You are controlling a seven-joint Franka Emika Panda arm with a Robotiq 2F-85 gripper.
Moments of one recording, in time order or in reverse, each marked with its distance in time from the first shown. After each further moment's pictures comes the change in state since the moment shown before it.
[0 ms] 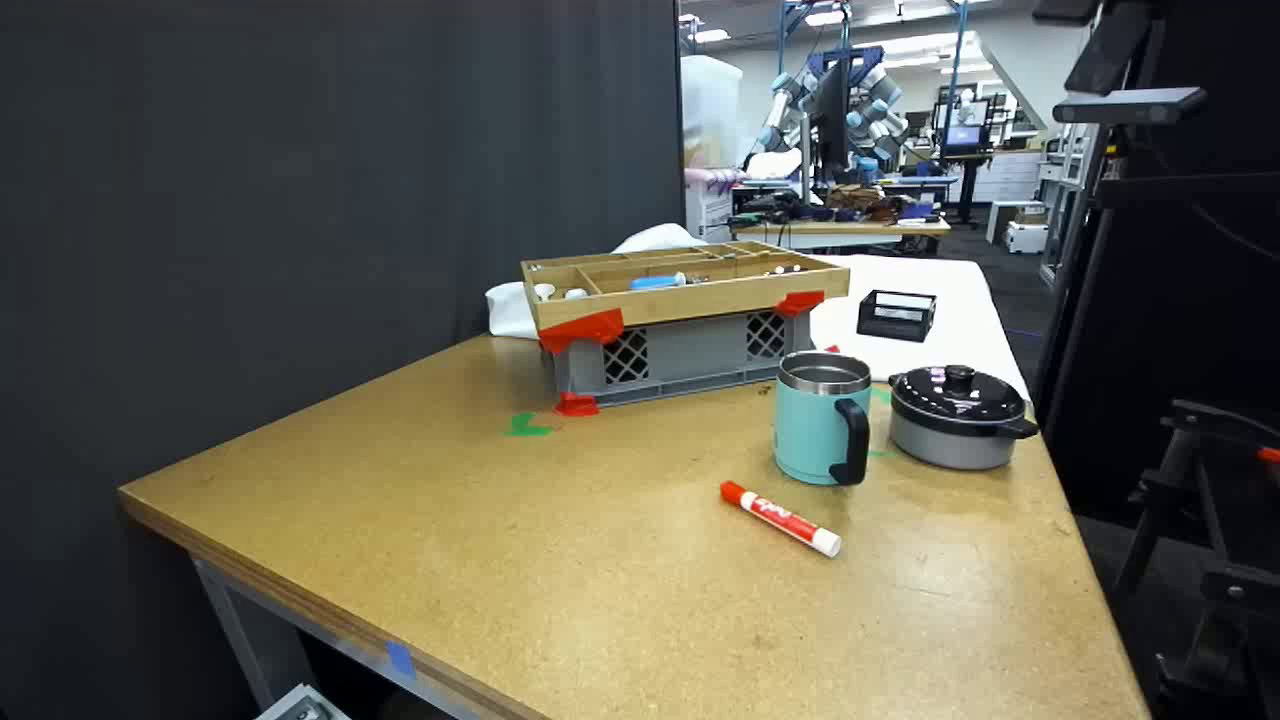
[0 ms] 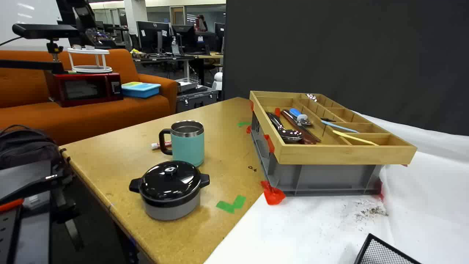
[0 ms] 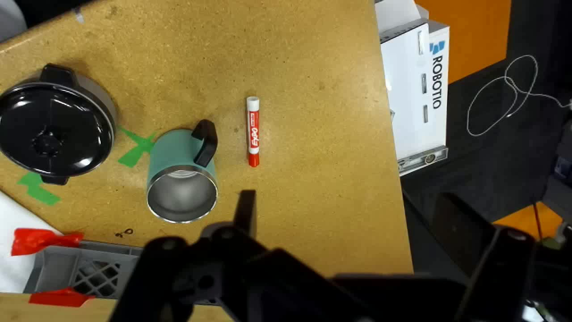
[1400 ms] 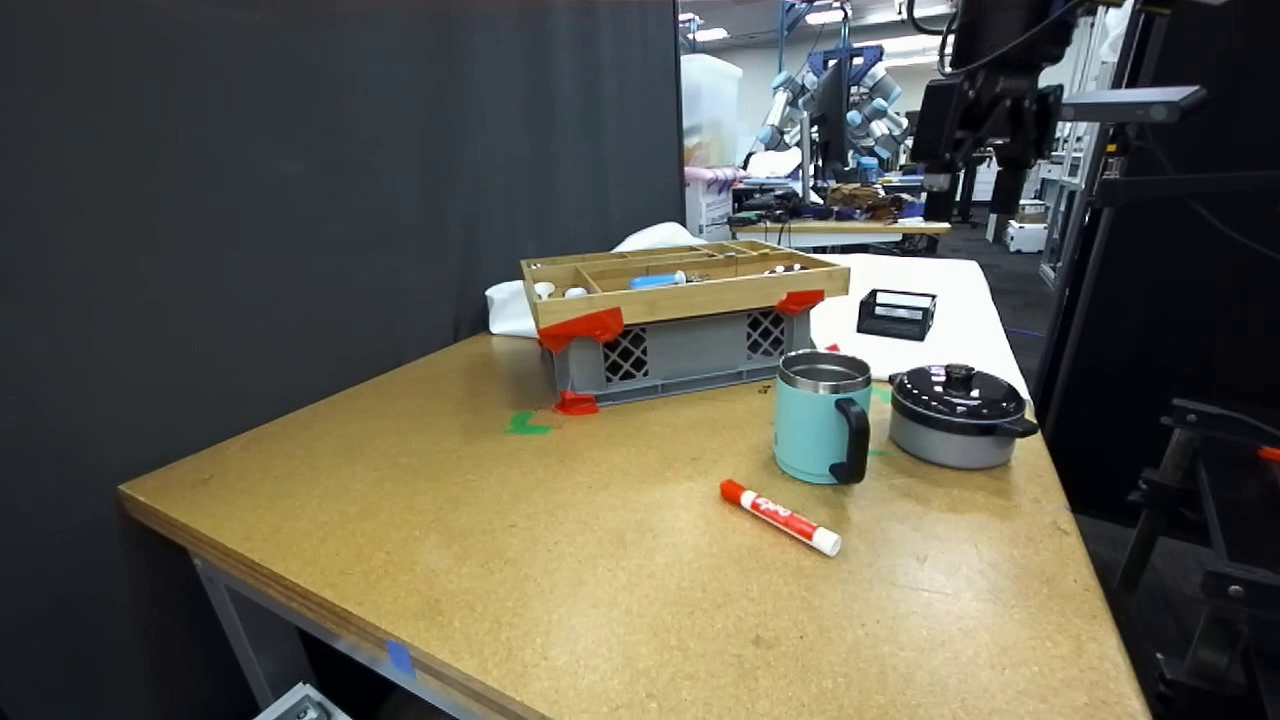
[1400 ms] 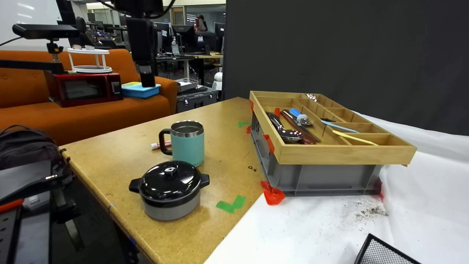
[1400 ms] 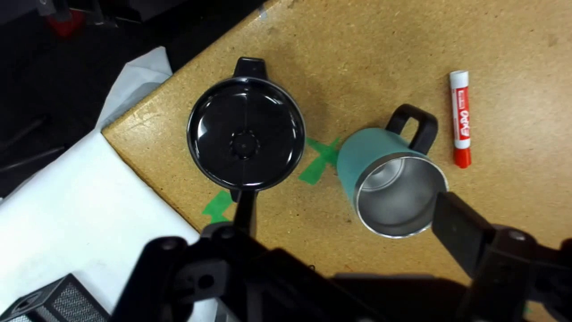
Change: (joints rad) arm -0.308 0.408 -0.157 0.124 -0.302 -0.045 -0.008
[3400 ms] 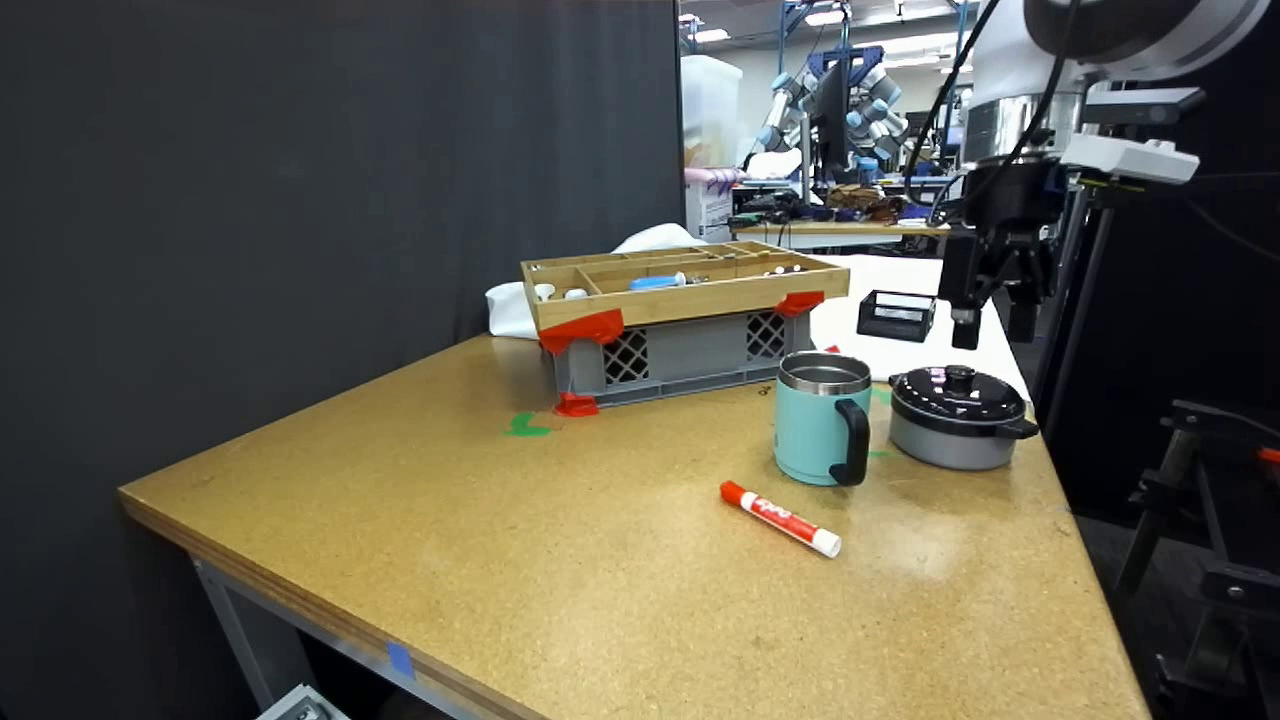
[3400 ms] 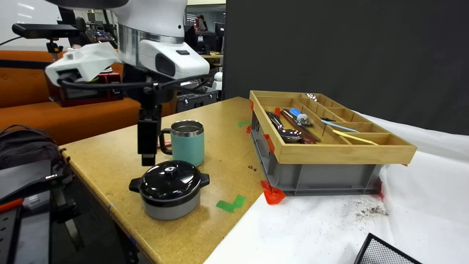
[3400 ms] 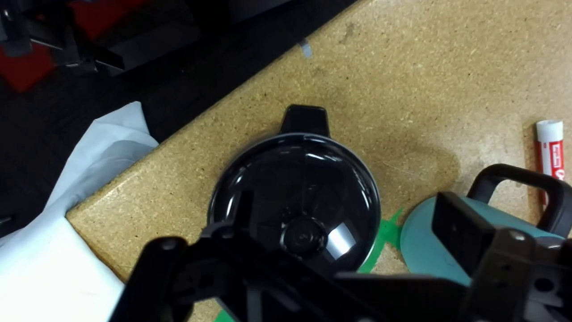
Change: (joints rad) arm 0.045 0.307 -0.206 -0.073 0.222 0.240 -0.369
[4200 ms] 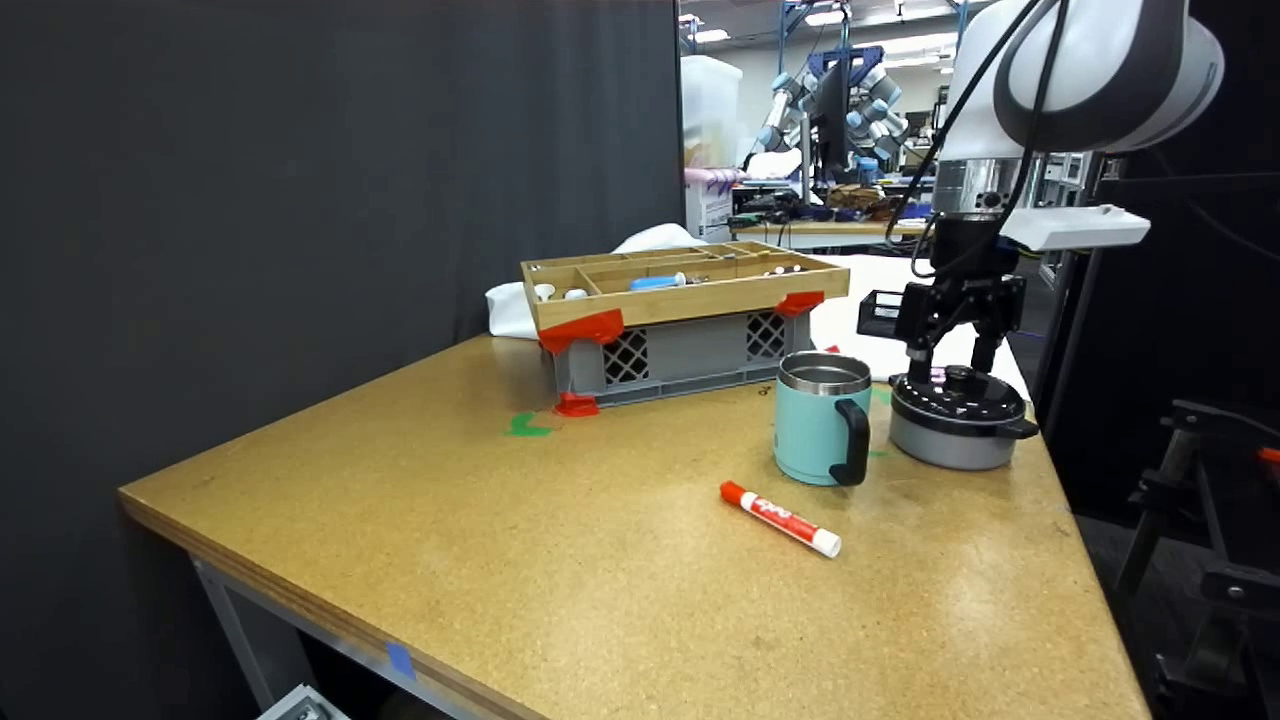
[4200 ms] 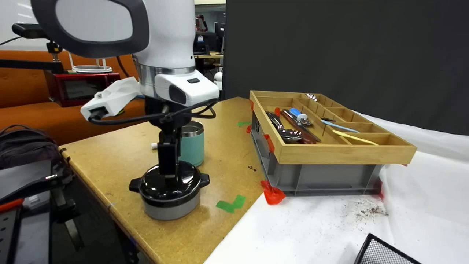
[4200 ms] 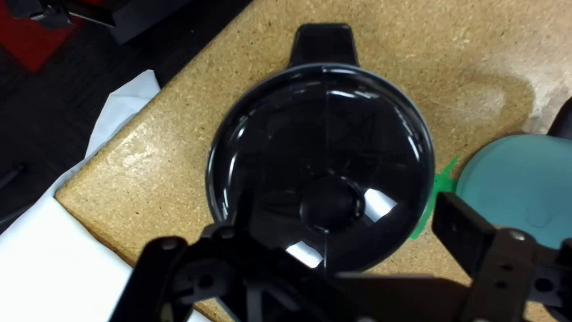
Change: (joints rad) arm 0.010 0.209 0.005 0.051 -0.065 0.254 0.164
